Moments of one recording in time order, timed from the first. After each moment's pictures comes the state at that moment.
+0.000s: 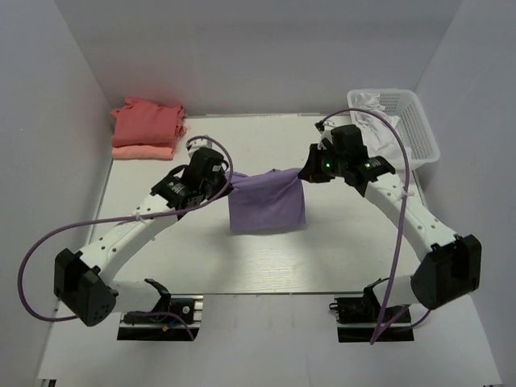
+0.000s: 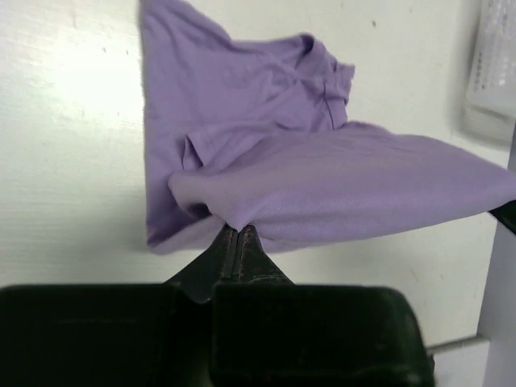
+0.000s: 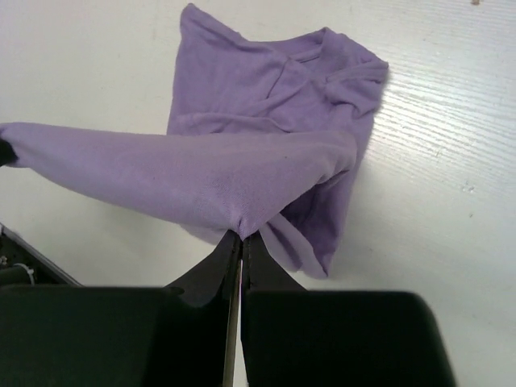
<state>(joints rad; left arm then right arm) -0.64 1.24 1.10 -0.57 -0.23 -0.84 0.44 1.33 1.19 -0.52 -0.27 0.31</state>
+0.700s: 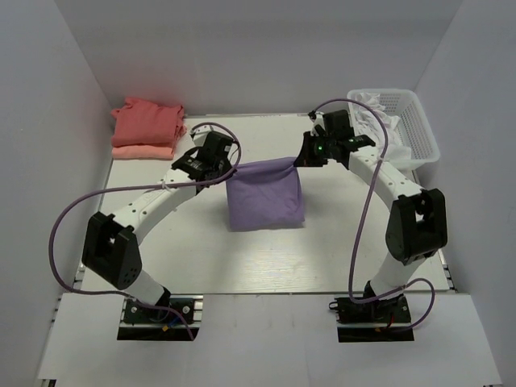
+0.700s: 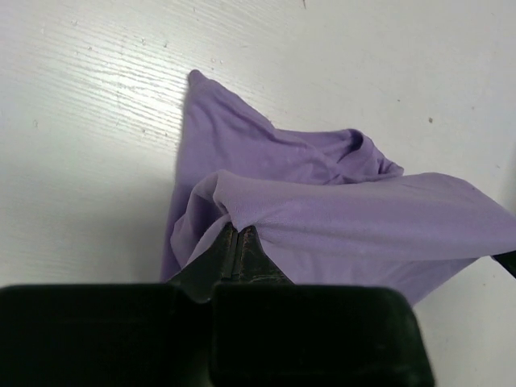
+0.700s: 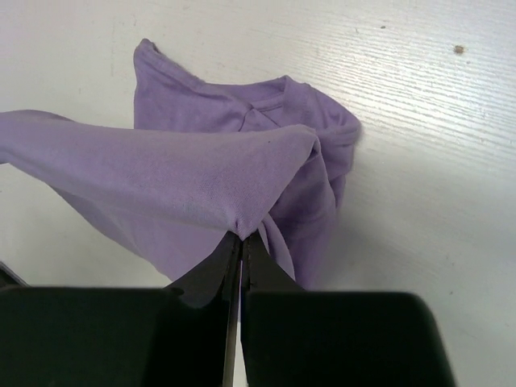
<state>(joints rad) -0.56 1.53 1.28 -0.53 -0.35 -0.85 0.36 1.71 1.41 -0.49 -0.36 0.28</state>
